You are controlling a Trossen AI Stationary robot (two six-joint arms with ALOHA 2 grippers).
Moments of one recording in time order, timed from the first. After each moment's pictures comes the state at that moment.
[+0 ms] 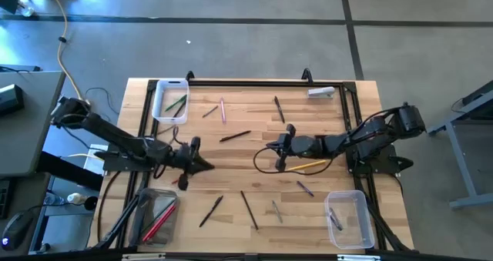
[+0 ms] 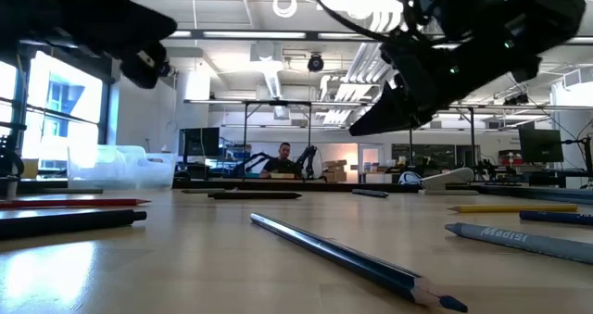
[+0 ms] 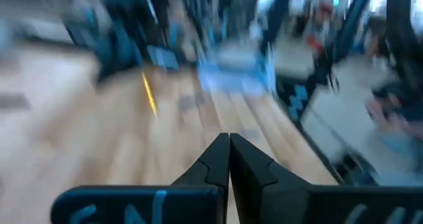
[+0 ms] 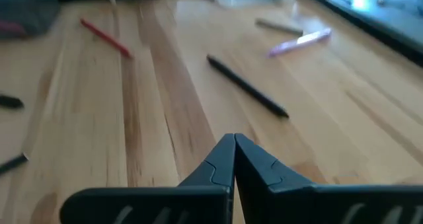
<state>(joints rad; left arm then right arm) -0.23 1.01 0.19 0.70 -0.17 -0.22 0.09 1.51 0.51 0.53 0.34 0.18</state>
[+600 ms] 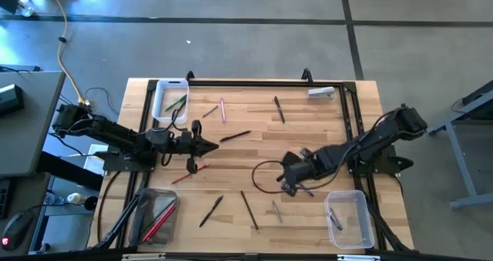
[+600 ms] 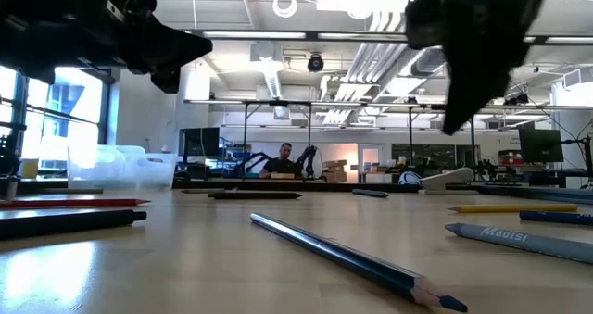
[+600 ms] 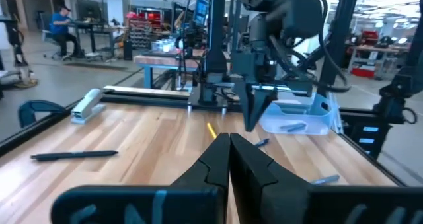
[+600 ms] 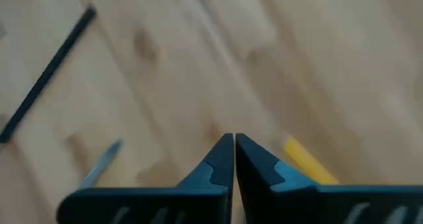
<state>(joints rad) 0.05 1.14 0.12 1.05 -0.06 -0.07 0.38 1.51 0.97 -0.64 0.23 0.88</state>
